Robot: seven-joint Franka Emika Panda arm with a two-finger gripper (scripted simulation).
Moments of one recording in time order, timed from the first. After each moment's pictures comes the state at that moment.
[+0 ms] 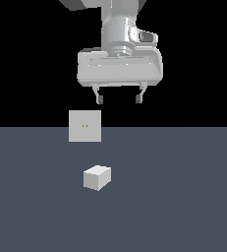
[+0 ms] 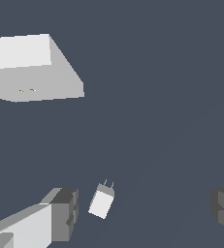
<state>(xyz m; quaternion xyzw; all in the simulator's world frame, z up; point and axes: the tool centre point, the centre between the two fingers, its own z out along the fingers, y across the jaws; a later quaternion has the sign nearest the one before) 0.007 -0.015 0.164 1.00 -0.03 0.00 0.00</state>
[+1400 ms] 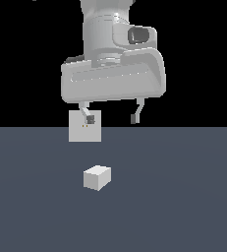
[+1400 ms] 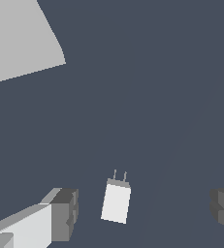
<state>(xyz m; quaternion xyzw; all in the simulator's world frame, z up) -0.048 0.003 0.113 0.99 -0.14 0.07 0.02</state>
